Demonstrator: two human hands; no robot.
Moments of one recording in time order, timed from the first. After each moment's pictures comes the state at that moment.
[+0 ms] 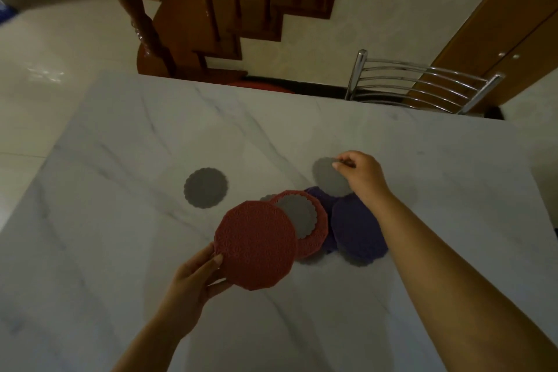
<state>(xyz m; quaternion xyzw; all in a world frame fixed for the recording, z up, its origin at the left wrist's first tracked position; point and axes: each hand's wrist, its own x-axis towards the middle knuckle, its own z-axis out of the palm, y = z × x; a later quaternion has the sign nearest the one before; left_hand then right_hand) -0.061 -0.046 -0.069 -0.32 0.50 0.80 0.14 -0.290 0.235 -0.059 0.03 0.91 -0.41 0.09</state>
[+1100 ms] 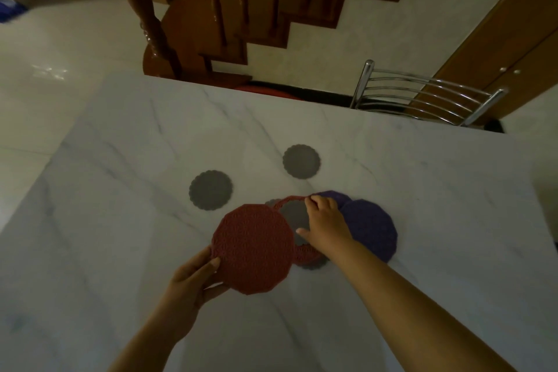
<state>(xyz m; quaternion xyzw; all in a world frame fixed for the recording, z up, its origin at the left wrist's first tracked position) -0.057 -0.054 -0.063 -0.34 0.48 0.80 0.13 -0.213 0.179 -0.091 -0.15 0.96 -0.08 0.23</state>
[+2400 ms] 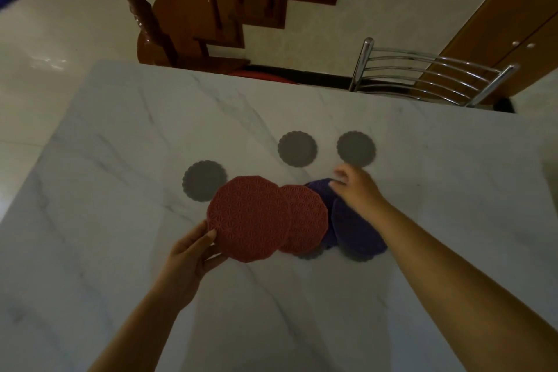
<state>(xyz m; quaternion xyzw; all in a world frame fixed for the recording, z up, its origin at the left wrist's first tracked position) -0.086 -0.055 -0.072 -0.30 0.49 0.81 0.11 -0.268 0.238 -0.079 0.00 0.93 -0.31 0.18</state>
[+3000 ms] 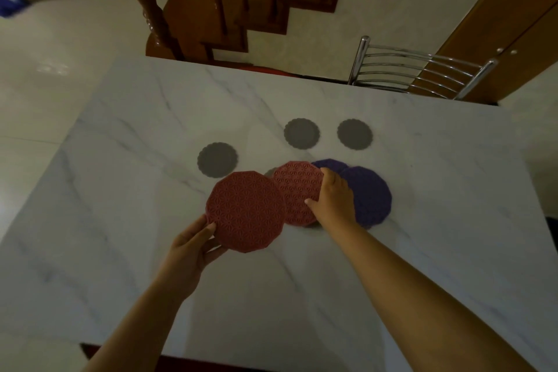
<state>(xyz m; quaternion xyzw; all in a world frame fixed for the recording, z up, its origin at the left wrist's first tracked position) -0.027 -0.062 -0.061 -0.30 0.49 0.82 0.08 -0.165 0.185 -0.079 -0.02 0.98 -0.18 0.10</state>
